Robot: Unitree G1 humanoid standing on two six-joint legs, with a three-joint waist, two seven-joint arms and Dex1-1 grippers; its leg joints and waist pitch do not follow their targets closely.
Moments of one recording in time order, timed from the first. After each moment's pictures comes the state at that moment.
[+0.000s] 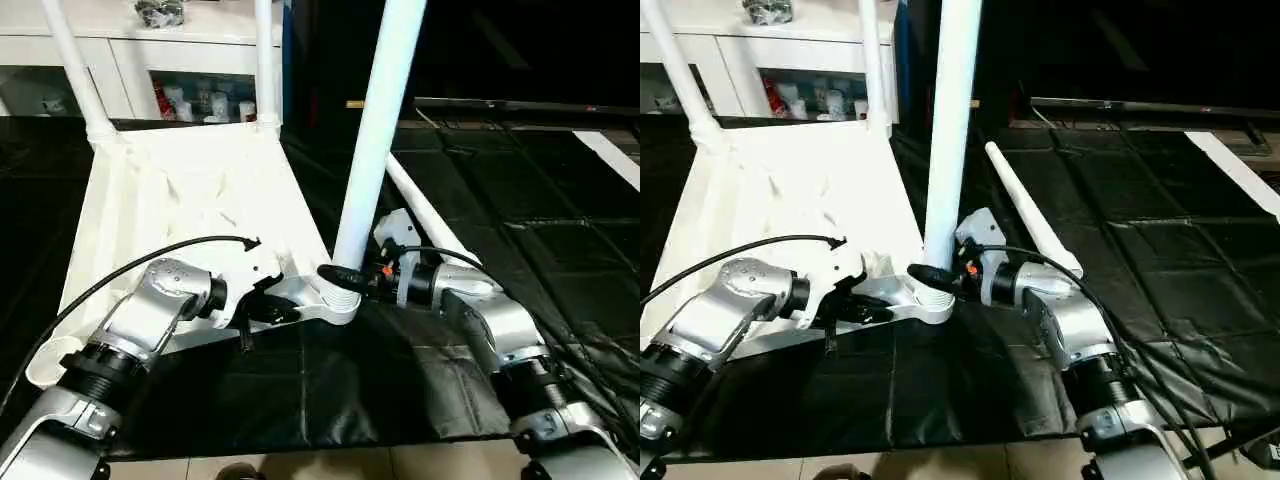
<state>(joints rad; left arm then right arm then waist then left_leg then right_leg) -0.52 0.51 -0.35 0.36 -0.08 0.35 -1.13 -0.52 -0.18 0.12 0.45 0.29 0.30 0.89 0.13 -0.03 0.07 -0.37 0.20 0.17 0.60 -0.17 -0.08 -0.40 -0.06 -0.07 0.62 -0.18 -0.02</state>
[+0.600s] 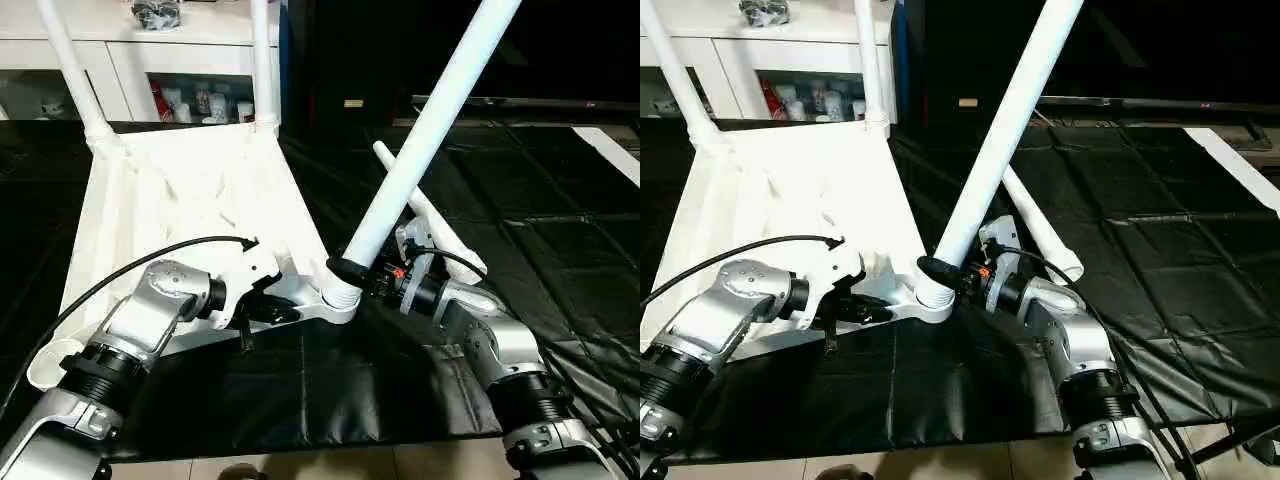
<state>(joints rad) -0.53 0.48 -0.34 0.39 -0.09 0.35 -1.13 -0.35 -0.14 0.07 0.39 0.34 0.16 0.85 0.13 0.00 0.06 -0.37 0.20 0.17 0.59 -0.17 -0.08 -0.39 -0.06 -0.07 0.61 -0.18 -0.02</state>
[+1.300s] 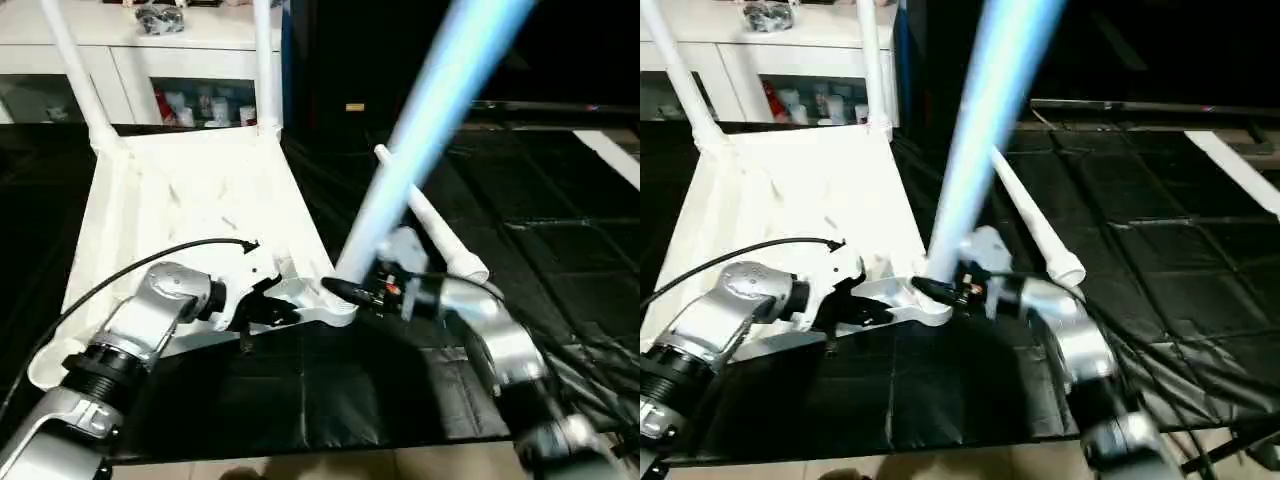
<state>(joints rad) -0.53 0.52 -0.35 0.41 -0.07 0.30 -1.15 -0.49 -0.22 0.22 0.51 0.17 0.01 0.99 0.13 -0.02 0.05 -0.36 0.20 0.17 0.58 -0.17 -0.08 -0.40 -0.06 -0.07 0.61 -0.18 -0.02</state>
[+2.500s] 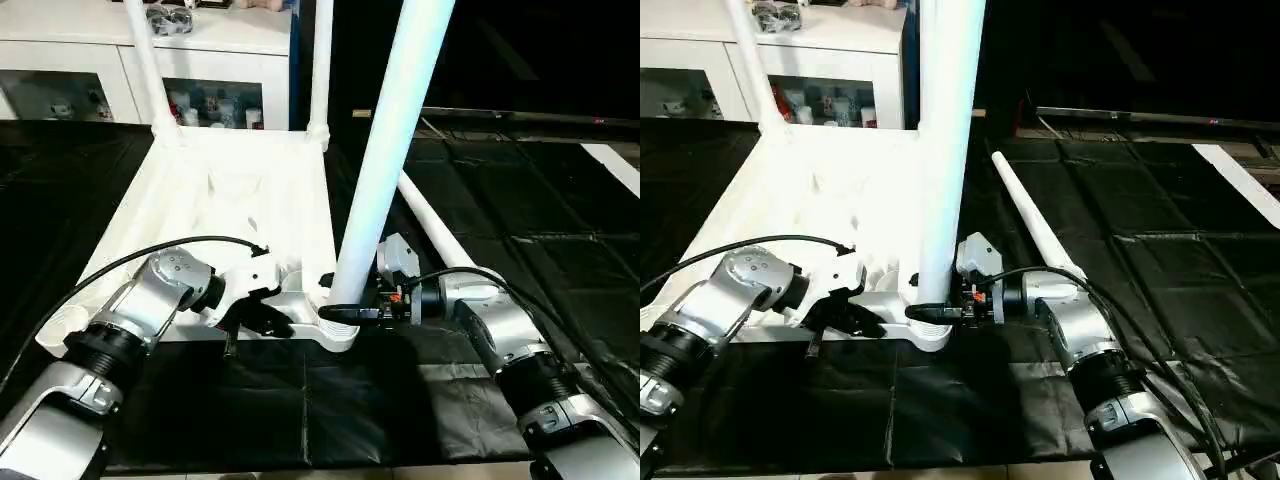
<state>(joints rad) -0.63 0.53 -0.43 0.55 -0.01 0.17 -1.34 -0.53 -0.25 0.25 0.55 0.19 0.02 1.26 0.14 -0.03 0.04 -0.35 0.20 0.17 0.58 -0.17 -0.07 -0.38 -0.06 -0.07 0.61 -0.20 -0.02</state>
